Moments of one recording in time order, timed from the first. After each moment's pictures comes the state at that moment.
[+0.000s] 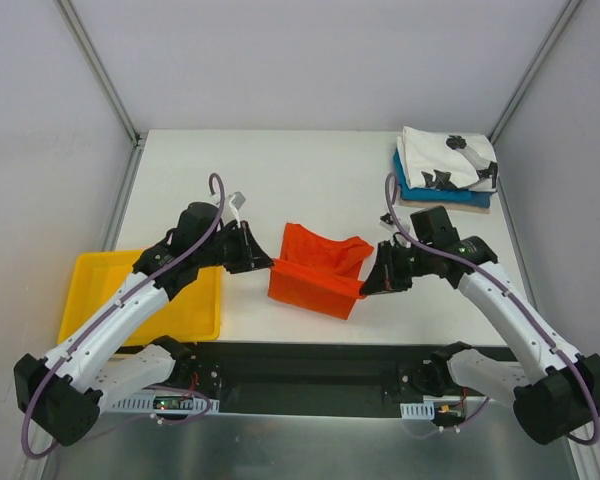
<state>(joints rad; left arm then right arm) -0.53 0.93 0.83 -0.54 0.36 -0.72 0.44 1.04 0.90 -0.89 -0.64 0.41</state>
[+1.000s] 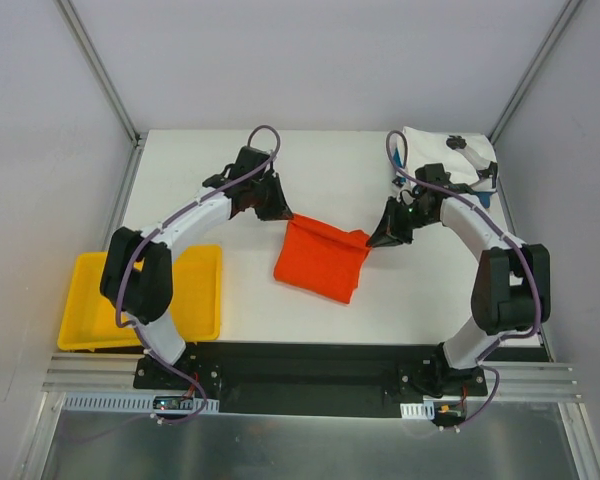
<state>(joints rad) -0.46 1.69 1.31 -0.47 0.24 -0.67 0.16 1.61 1.17 -0.80 -0.67 0.35</state>
